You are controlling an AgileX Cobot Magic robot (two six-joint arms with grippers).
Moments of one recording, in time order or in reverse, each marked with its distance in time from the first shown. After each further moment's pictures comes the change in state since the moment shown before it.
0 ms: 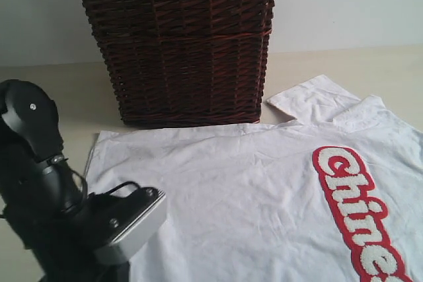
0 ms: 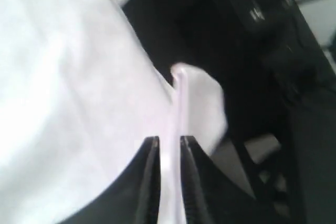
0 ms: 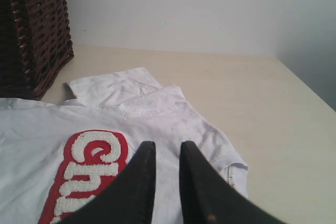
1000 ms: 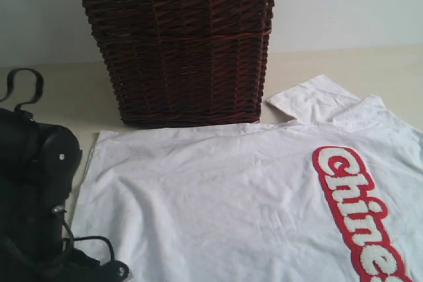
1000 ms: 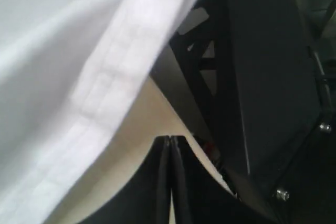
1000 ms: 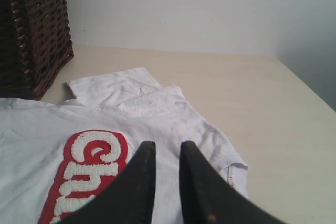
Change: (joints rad) left arm -0.028 0.122 0.036 0.413 0.048 -0.136; right arm 0.000 0.000 0.000 0.000 0.000 0.000
